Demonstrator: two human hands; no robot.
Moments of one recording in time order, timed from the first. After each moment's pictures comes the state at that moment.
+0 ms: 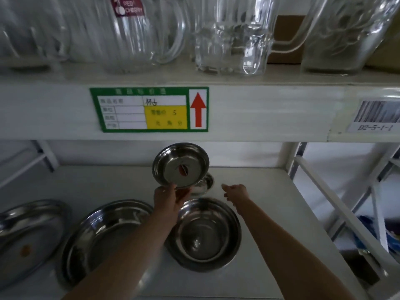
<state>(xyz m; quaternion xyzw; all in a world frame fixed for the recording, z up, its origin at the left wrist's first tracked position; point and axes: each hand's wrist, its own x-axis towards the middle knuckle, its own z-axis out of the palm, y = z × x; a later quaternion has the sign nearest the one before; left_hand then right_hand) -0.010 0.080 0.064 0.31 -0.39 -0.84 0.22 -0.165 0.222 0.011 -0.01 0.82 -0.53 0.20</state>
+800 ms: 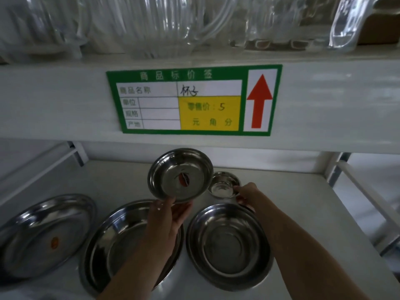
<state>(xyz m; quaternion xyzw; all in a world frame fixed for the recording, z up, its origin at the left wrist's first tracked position) 0.050 0.058 0.054 0.31 -0.39 -0.82 0.28 -0.219 0.149 -0.023 -0.02 0.85 -0.45 0.28</state>
